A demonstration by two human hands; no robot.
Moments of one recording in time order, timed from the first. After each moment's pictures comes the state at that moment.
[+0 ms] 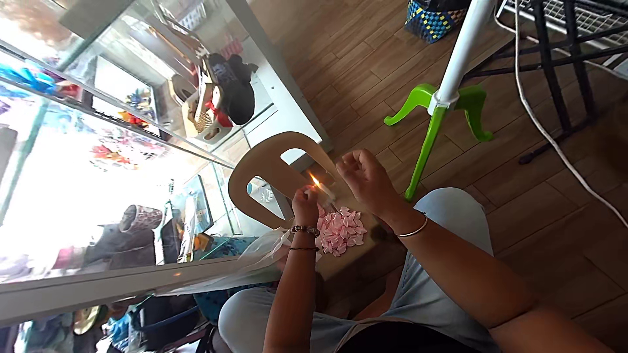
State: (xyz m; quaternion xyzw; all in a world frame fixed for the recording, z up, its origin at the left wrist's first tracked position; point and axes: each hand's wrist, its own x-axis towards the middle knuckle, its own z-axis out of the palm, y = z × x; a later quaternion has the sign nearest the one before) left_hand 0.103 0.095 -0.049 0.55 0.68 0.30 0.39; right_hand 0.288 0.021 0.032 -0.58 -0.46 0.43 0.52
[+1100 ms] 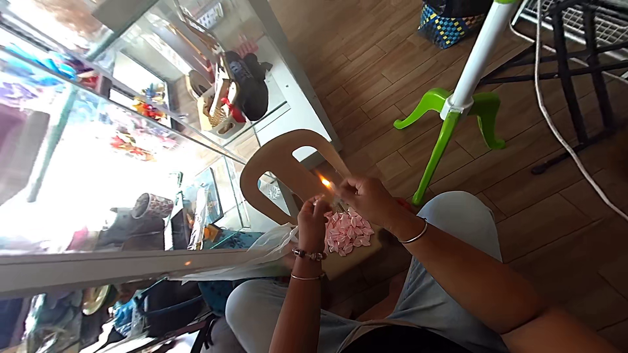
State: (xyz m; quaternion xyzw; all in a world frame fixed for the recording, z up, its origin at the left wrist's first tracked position) left_hand 0.097 0.043 -0.009 0.48 0.63 0.39 0.47; right_hand 0.267 0.030 0.022 -0.55 -0.58 0.43 0.42
